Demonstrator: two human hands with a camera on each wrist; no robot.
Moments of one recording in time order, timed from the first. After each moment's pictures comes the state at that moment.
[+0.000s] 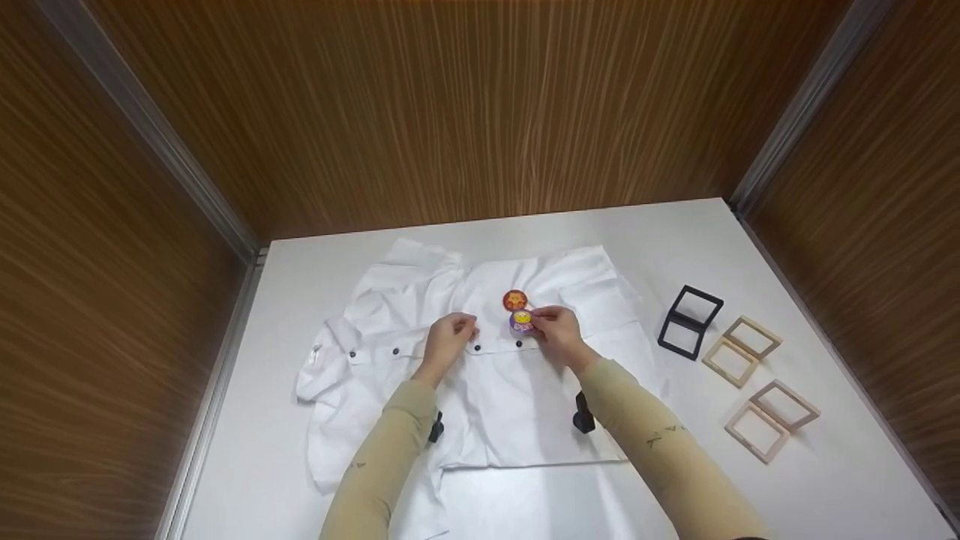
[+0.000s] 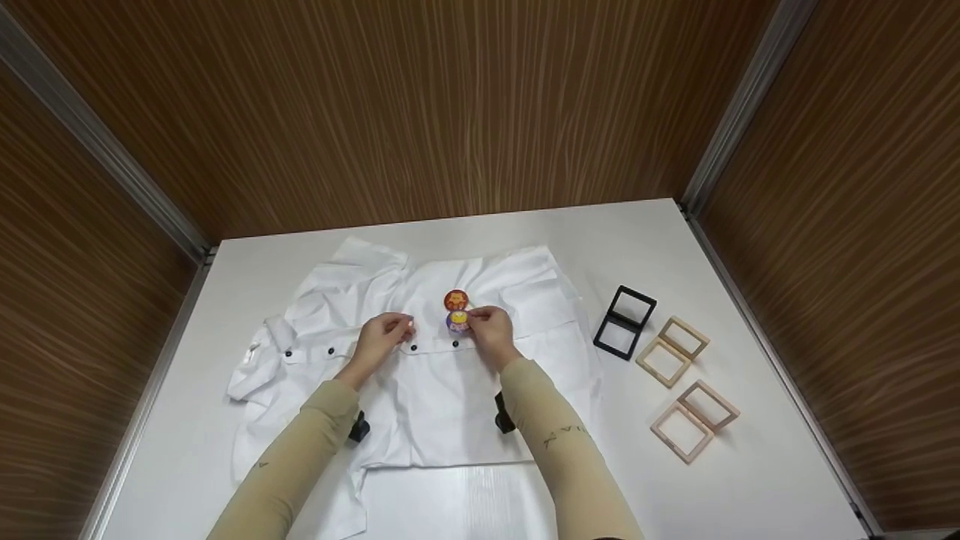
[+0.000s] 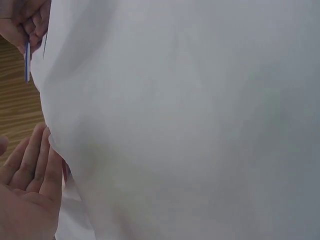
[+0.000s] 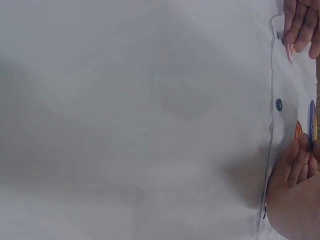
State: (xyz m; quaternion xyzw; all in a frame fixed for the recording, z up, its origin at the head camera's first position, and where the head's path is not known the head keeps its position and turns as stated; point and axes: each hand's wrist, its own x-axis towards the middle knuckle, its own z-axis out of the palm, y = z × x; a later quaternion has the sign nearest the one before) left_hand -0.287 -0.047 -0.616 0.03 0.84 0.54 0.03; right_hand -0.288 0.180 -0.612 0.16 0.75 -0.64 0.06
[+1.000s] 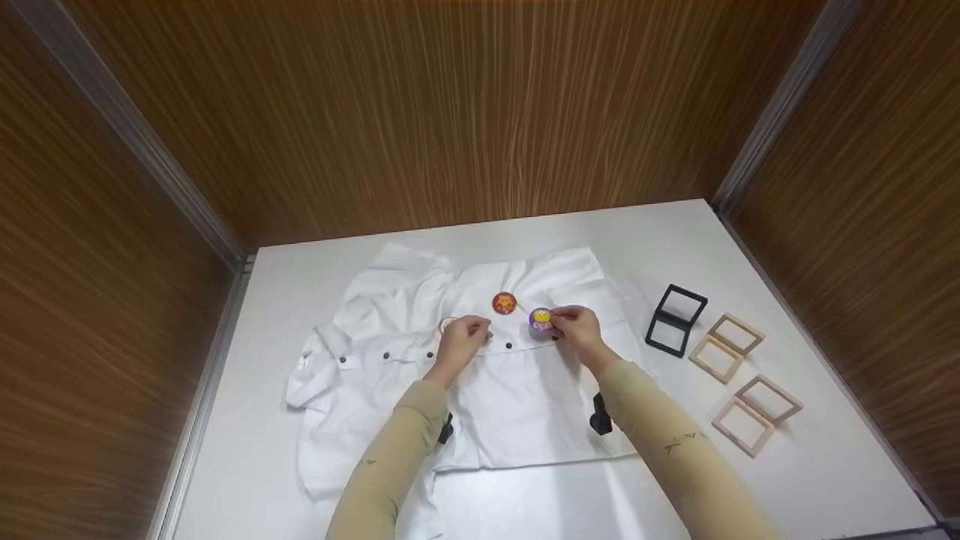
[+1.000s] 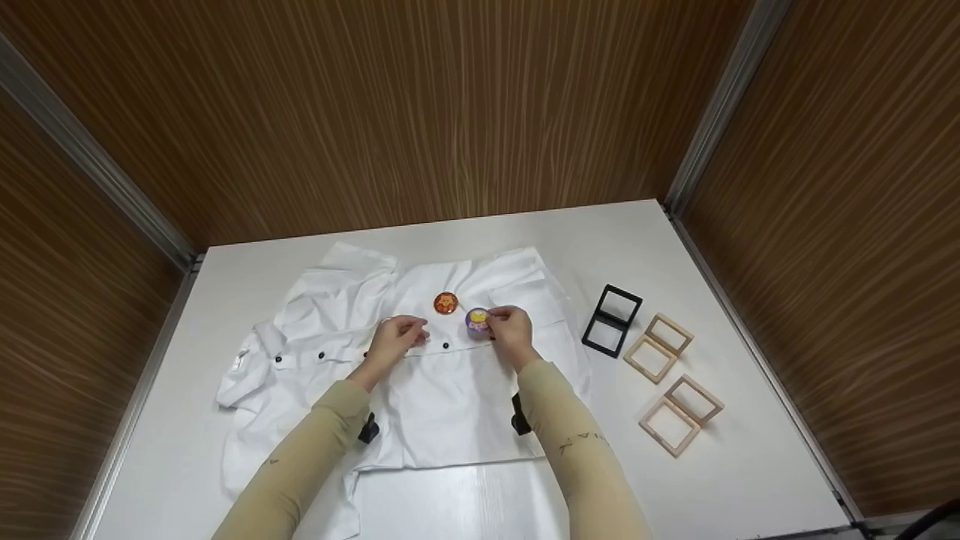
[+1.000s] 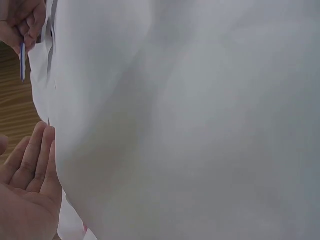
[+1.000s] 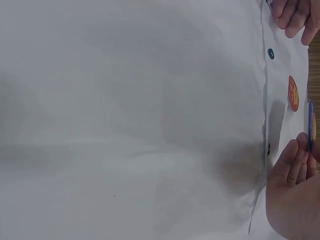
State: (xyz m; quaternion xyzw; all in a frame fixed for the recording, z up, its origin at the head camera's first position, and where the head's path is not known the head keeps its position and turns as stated) left_hand -0.284 -0.012 -0.615 0.07 0.84 0.54 0.06; right_hand -0.271 0.223 -0.595 0.19 0.73 -0.66 0.02
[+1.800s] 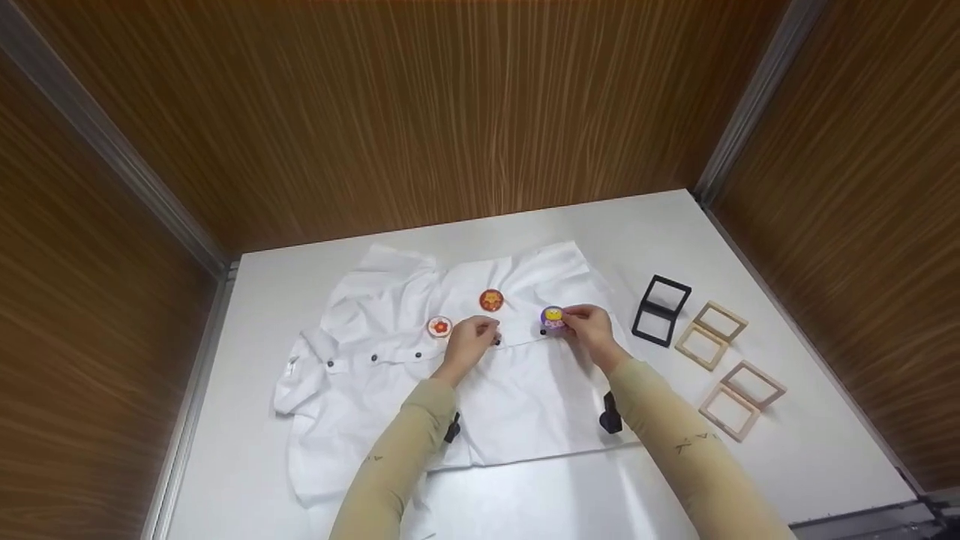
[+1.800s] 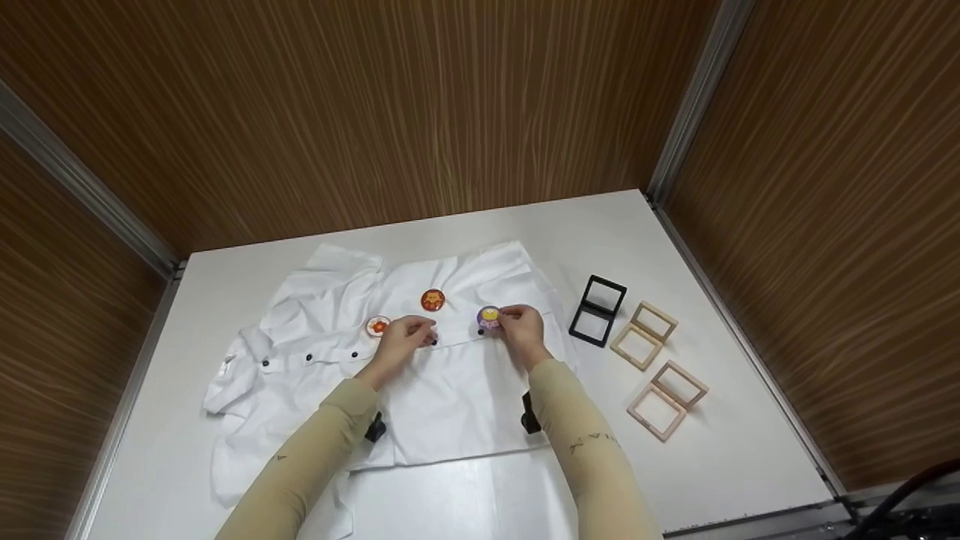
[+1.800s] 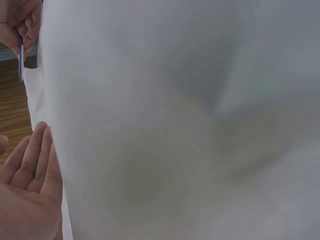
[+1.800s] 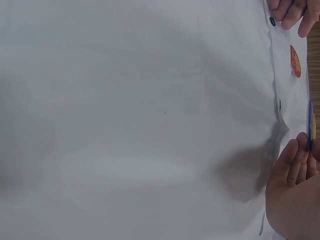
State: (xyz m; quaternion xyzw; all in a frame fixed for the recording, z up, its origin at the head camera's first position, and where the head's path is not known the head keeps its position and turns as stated) left_hand -0.279 0.021 -0.619 0.09 0.85 0.52 0.08; right_hand -0.255 0.261 -0.598 0.22 0.74 -0.64 0.02
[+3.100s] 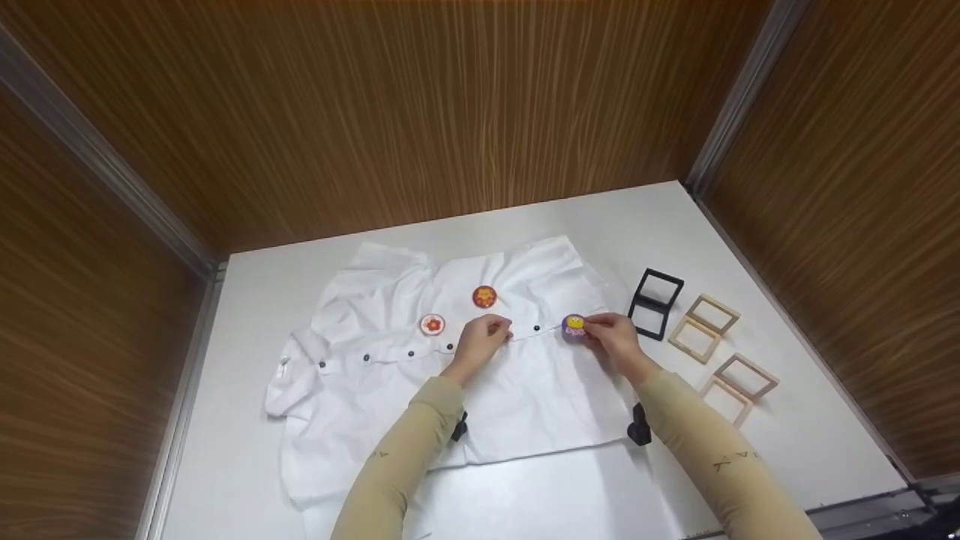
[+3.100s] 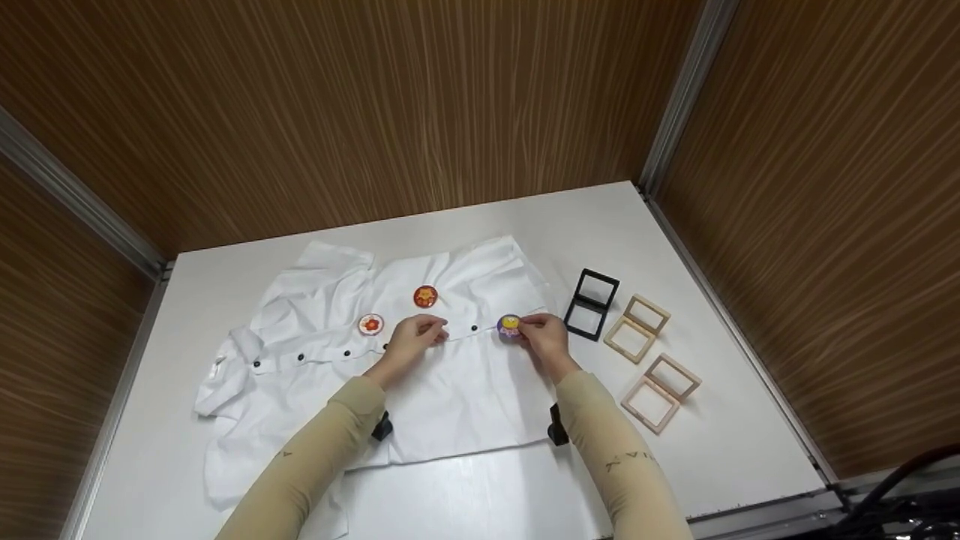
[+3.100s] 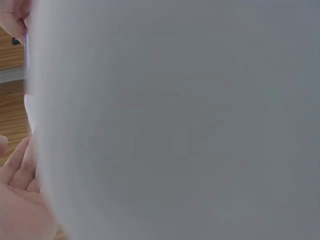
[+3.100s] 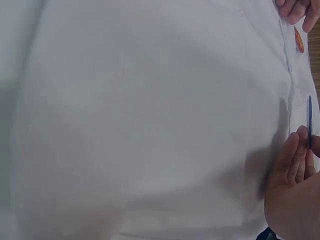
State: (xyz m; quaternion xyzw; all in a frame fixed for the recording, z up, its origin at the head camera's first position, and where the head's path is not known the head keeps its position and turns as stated) left_hand -0.275 0.048 -0.621 0.14 0.84 0.52 0.09; right_hand -0.225 0.313 -0.611 0.21 0.73 -0.65 0.03
